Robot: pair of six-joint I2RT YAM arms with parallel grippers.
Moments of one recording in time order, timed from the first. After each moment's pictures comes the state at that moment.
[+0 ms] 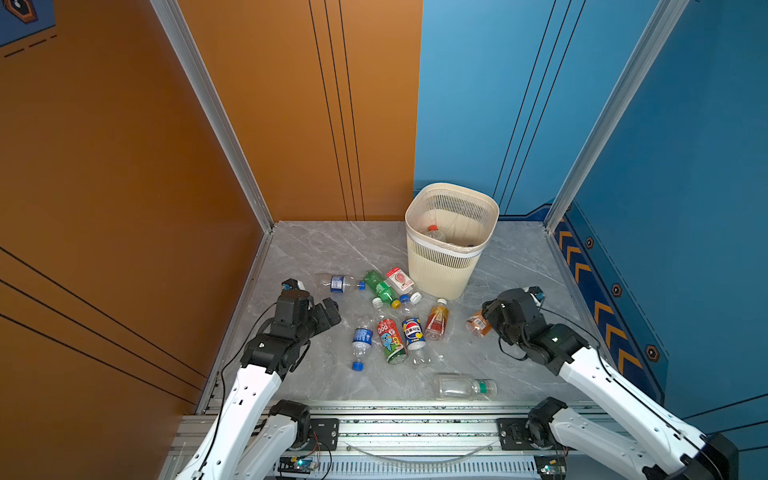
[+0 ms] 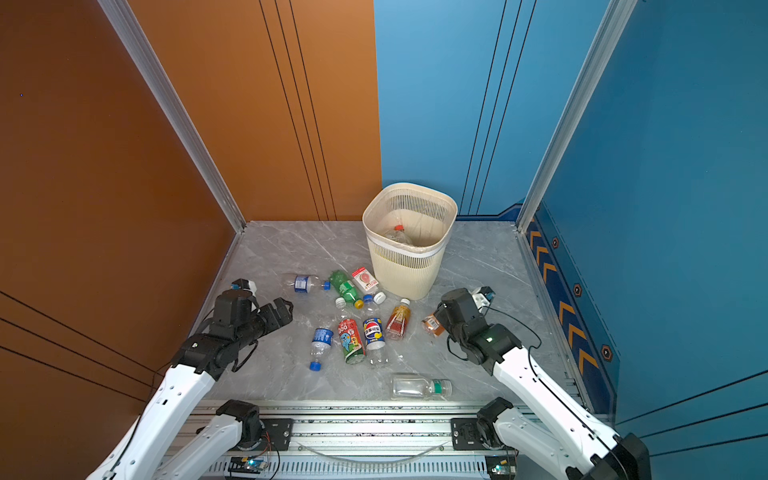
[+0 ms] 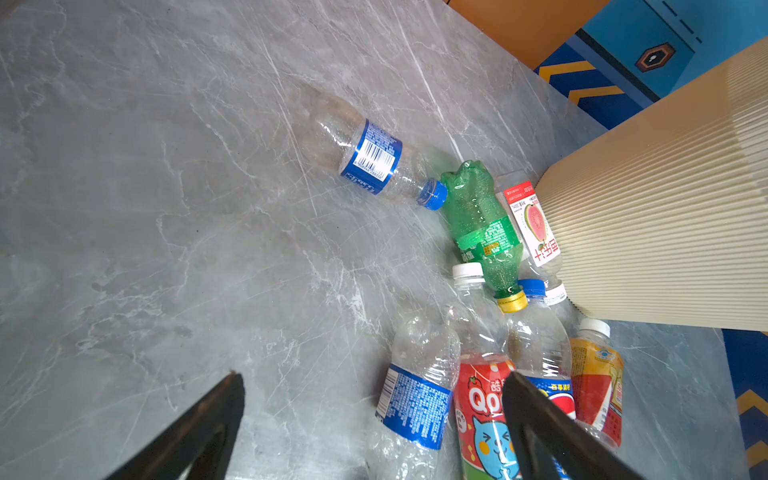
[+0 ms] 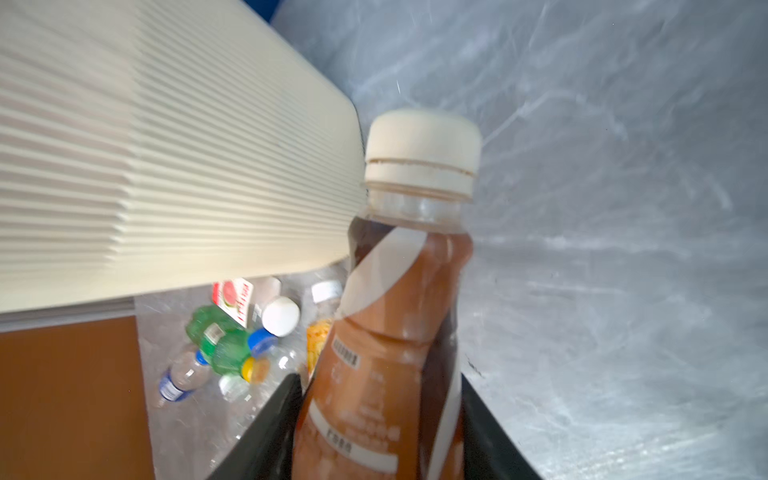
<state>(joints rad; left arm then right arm) -0.20 0.78 0.71 -0.66 -0.05 -0.62 0.49 0.90 0.78 -0.65 0.28 1.18</state>
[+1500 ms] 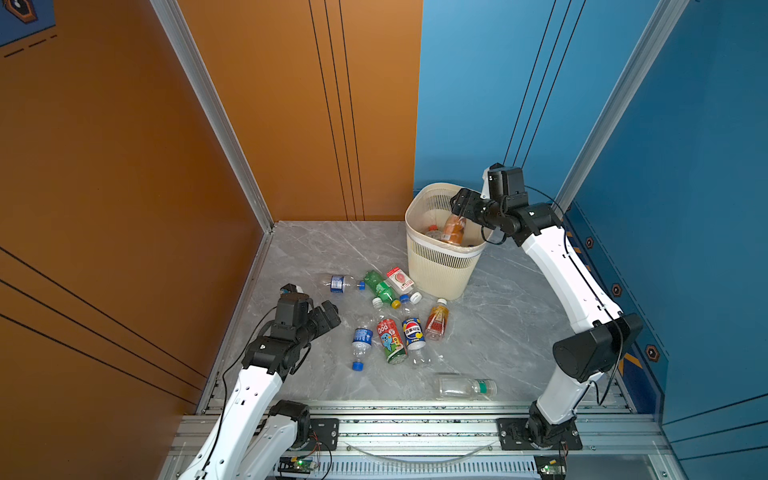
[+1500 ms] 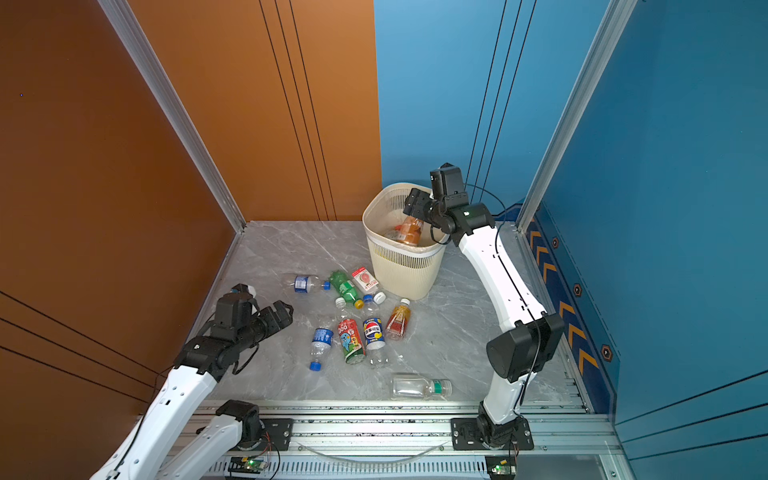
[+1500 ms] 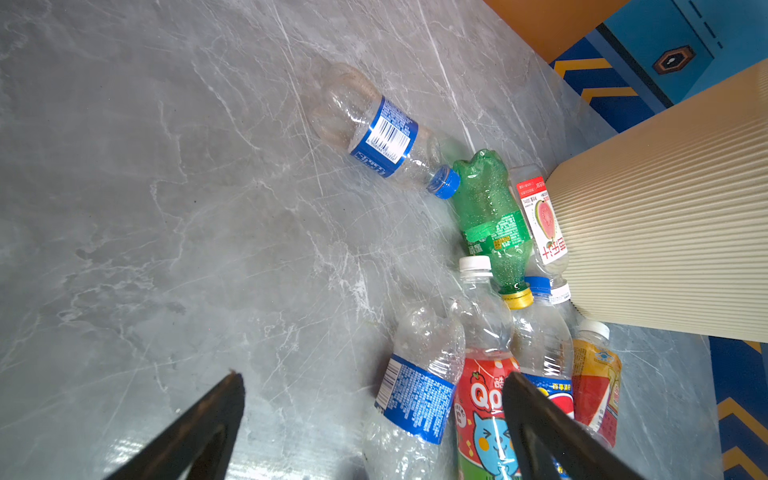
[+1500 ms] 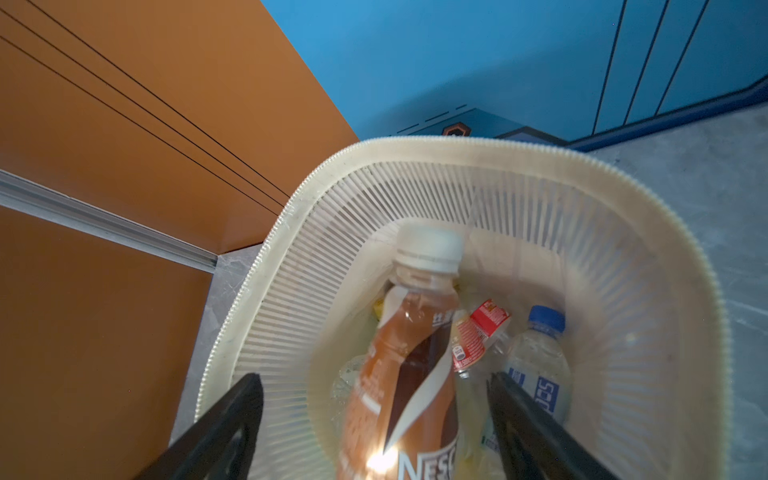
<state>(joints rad) -0.17 0.78 0.67 -0.66 -0.02 -0.68 0.34 1.77 2.01 -0.79 0.00 0.57</state>
